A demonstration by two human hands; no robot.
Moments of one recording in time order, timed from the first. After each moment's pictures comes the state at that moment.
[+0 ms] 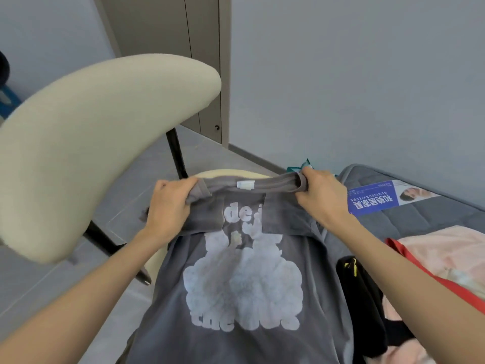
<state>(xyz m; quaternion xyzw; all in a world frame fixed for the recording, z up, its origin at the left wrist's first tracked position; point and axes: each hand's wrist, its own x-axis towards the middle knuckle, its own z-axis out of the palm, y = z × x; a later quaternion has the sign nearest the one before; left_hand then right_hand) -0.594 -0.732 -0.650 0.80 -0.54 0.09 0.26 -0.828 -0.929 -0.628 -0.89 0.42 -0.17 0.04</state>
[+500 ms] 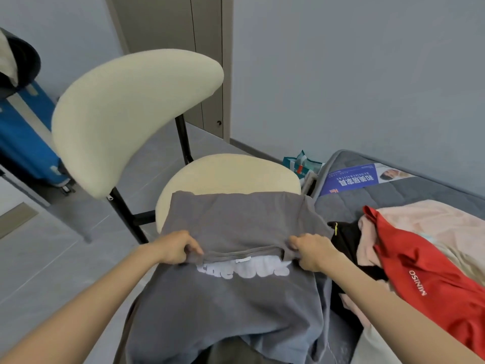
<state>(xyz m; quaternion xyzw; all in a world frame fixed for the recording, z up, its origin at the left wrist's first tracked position) -0.650 -0.625 -0.697 0.76 -0.54 -0.37 -0.04 -0.929 -0.808 -0.676 -0.91 0.32 0.27 0.04</state>
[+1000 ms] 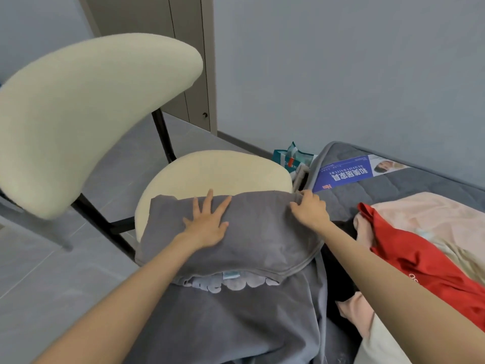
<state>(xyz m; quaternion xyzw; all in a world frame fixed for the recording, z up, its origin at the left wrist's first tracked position) -0.699 -0.727 -0.705 0.82 -0.49 -0.30 0.05 -0.894 -0.894 -0.697 -0.76 0.59 0.01 0.26</state>
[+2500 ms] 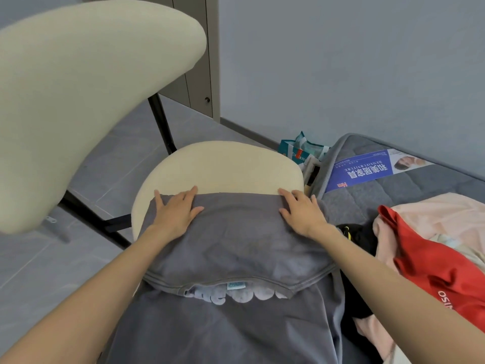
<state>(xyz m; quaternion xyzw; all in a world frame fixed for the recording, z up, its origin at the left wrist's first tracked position) -0.614 -0.726 -0.749 0.85 -0.49 -0.17 0.00 -0.864 -0.903 -0.736 -0.89 0.43 0.11 0.13</state>
